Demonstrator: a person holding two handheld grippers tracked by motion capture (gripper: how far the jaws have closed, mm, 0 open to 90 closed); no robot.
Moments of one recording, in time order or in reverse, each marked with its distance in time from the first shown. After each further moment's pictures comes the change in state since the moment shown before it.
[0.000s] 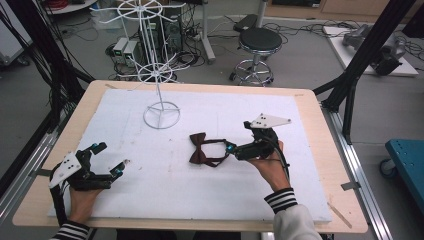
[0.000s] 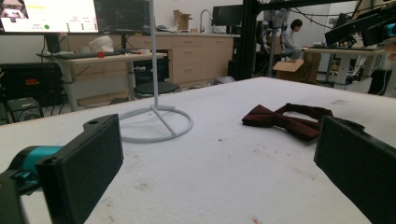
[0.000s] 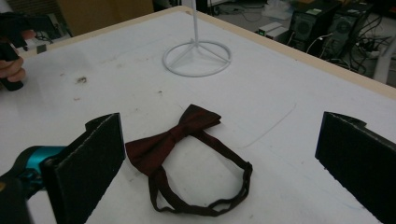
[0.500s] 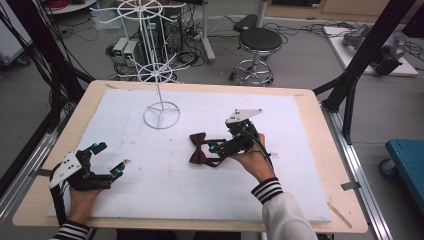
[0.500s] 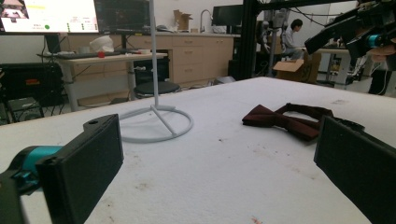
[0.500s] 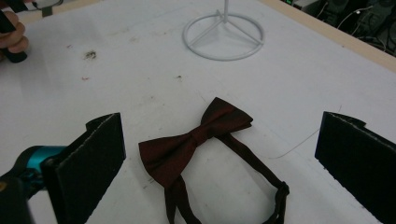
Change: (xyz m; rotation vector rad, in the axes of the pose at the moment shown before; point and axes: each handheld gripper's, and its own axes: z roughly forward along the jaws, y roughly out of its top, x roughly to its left) left arm 0.000 0.000 0.000 0.000 0.001 -0.003; right arm 0.017 0.021 0.047 0.159 0.056 -0.064
